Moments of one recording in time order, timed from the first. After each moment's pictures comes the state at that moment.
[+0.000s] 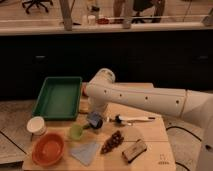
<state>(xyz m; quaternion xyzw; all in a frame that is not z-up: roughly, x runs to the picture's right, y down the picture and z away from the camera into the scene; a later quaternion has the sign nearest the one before) -0.046 0.127 0.740 -0.20 -0.22 -0.51 0.81</state>
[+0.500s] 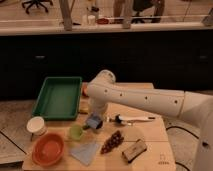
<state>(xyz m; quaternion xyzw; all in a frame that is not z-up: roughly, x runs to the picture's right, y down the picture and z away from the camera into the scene) -0.048 0.142 0.745 -0.22 -0.24 -0.50 0.80</state>
